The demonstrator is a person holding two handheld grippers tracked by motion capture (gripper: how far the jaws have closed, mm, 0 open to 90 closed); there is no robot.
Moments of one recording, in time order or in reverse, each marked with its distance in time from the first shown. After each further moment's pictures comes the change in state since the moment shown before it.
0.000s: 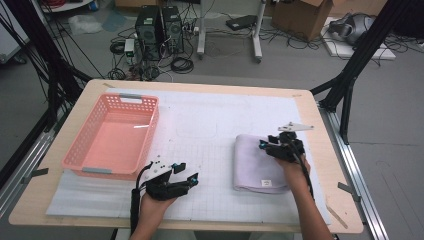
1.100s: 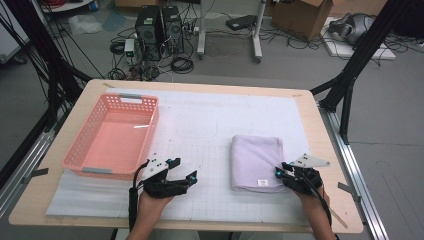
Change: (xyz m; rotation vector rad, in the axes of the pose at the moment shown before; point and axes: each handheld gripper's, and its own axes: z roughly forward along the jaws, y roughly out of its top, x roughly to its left) left arm 0.004 0.007 -0.007 -0.064 0.024 0.017; right arm 0.002 -0.086 -0.057 0.002 -0.109 -0.115
